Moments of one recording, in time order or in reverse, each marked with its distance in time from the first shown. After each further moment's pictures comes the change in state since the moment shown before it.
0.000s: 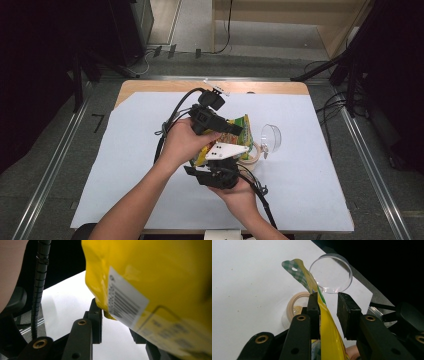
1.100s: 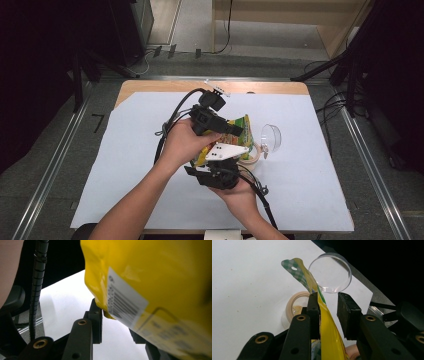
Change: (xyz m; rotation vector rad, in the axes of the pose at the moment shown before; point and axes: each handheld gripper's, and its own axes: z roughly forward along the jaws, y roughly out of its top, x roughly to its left) left arm -0.002 -0.001 0.000 0.002 -0.001 0.005; right arm 0.001 -0.001 0.000 0.002 -0.007 -0.005
